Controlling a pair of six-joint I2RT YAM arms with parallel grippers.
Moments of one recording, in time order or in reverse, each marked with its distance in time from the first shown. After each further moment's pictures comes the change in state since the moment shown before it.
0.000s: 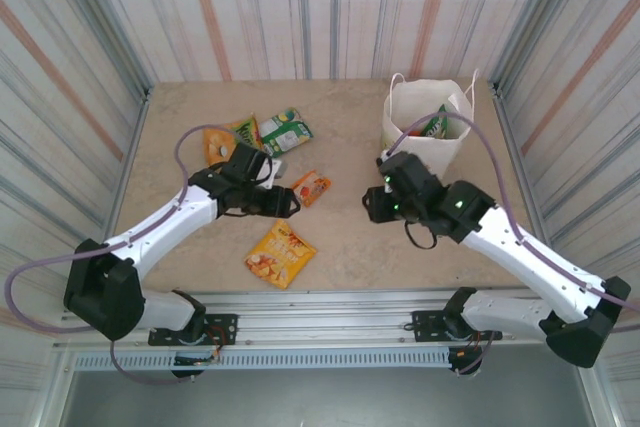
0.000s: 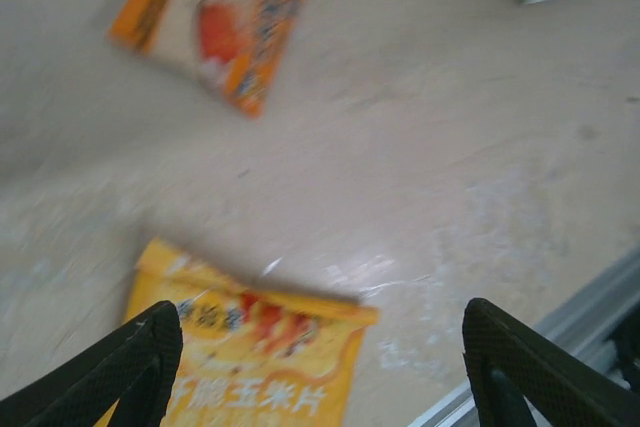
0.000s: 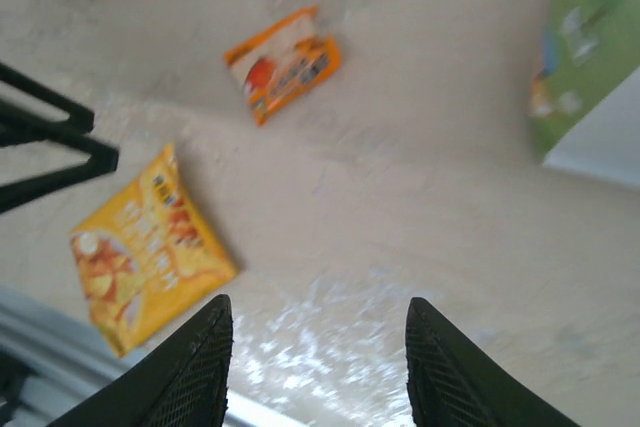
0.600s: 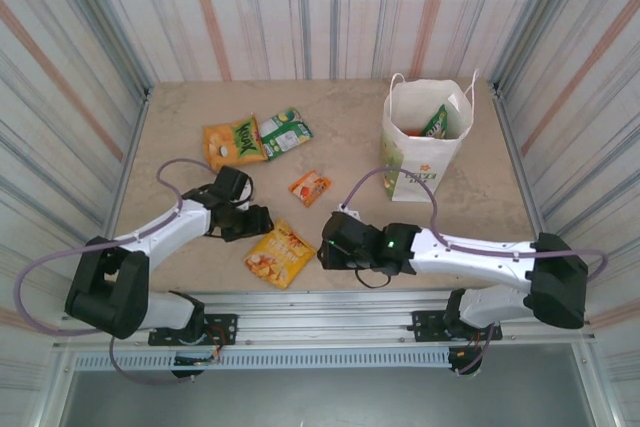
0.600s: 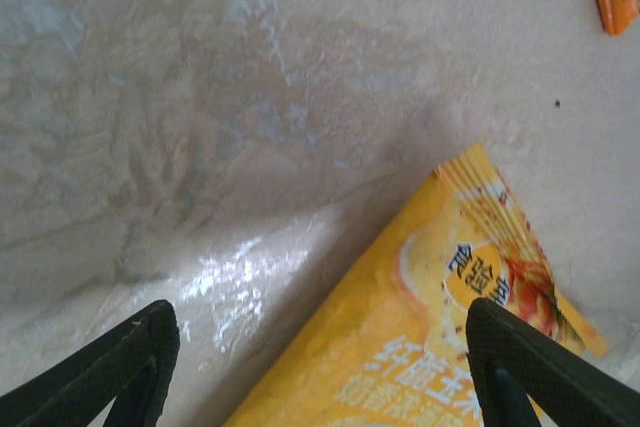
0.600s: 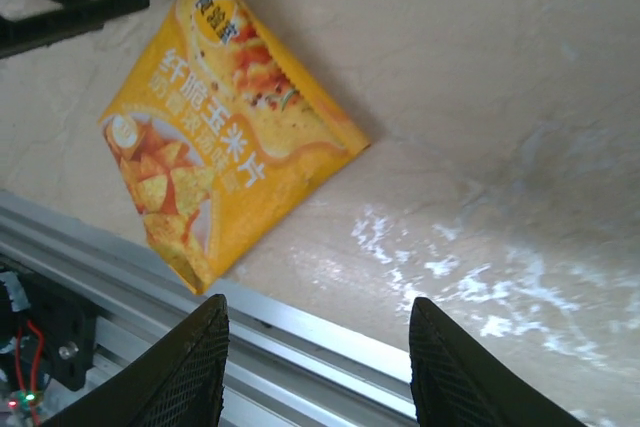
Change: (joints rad) left arm 0.130 0.011 -0.240 0.083 -0.063 -0.125; right arm 0.333 0.217 -0.286 0.409 -0.039 0.462
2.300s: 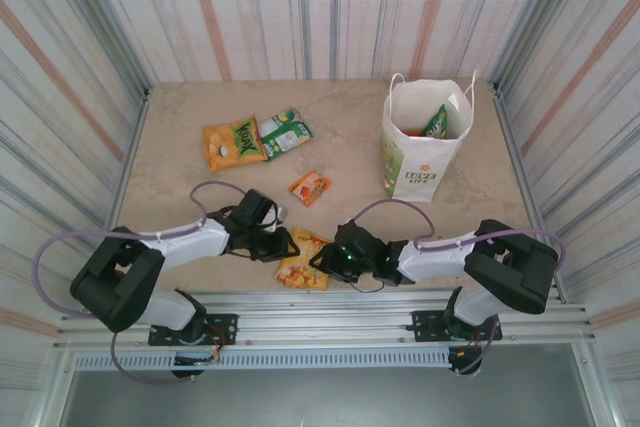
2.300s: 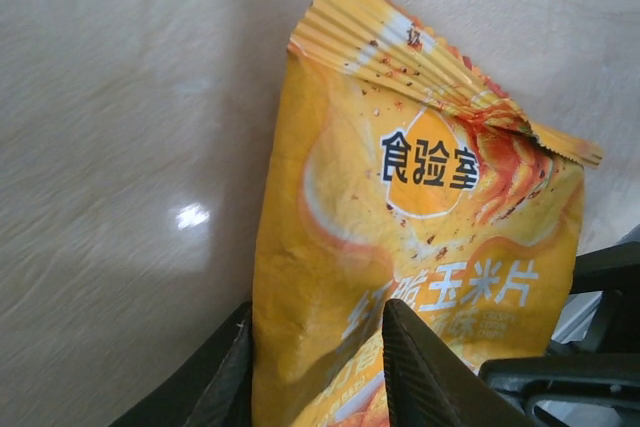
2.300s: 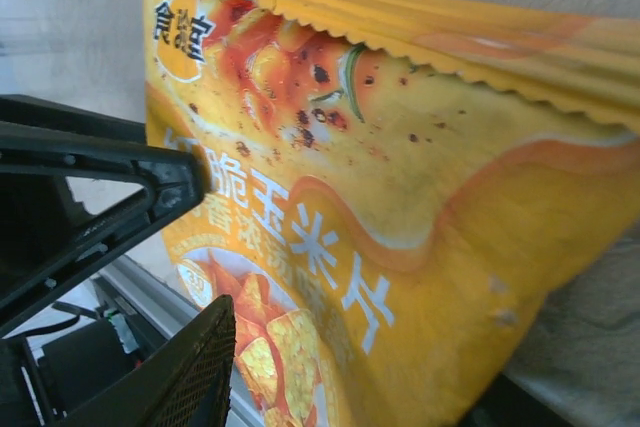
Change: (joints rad) left arm -0.236 0.061 -0.153 0.320 0.235 -0.183; right arm -0.117 0.183 -0.378 0.780 -0.253 0.284
